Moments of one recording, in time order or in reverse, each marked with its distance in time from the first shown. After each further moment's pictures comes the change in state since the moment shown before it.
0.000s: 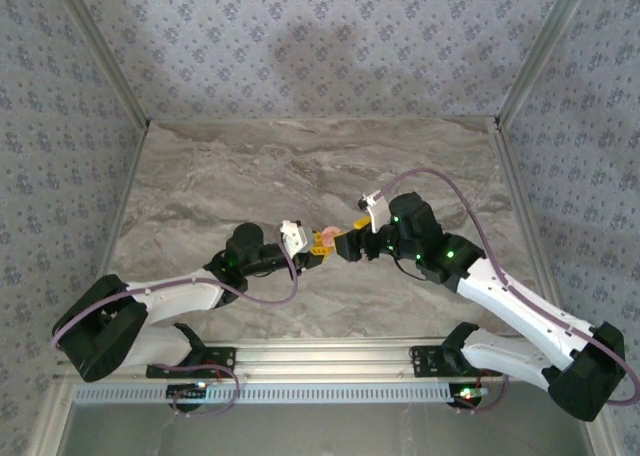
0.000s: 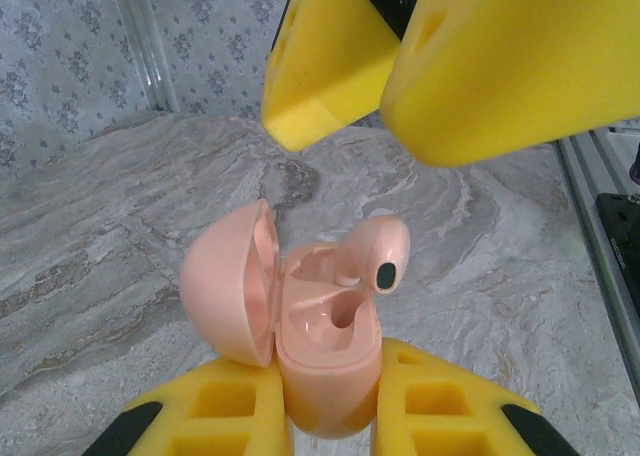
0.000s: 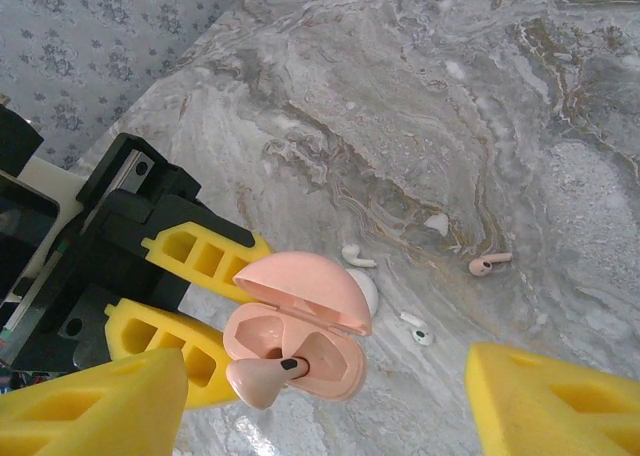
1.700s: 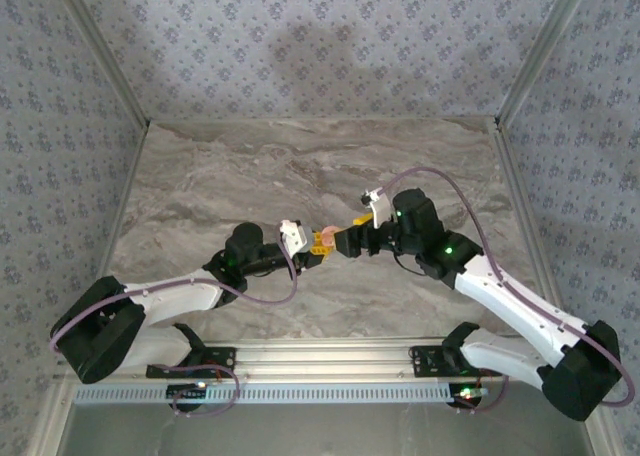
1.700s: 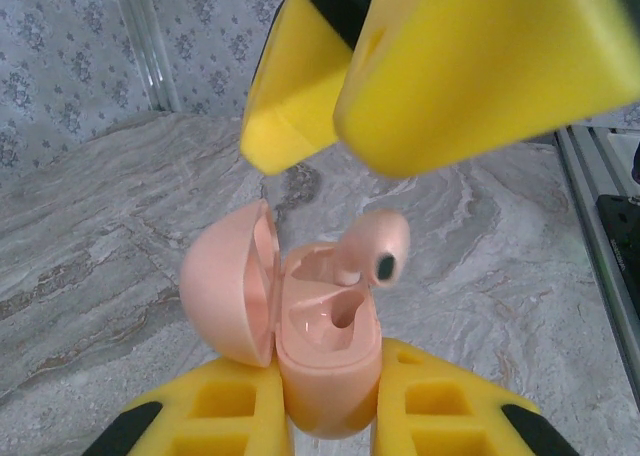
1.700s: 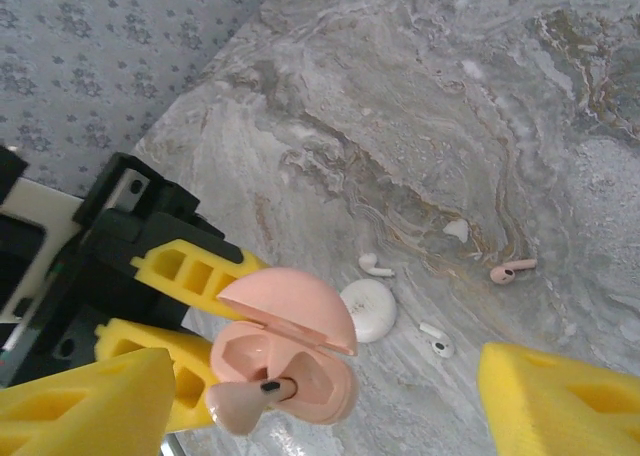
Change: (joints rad) left arm 0.000 -0.013 0.004 -0.017 -0.004 0.000; right arm -0.066 0.014 -0.028 0.071 -0.106 0.036
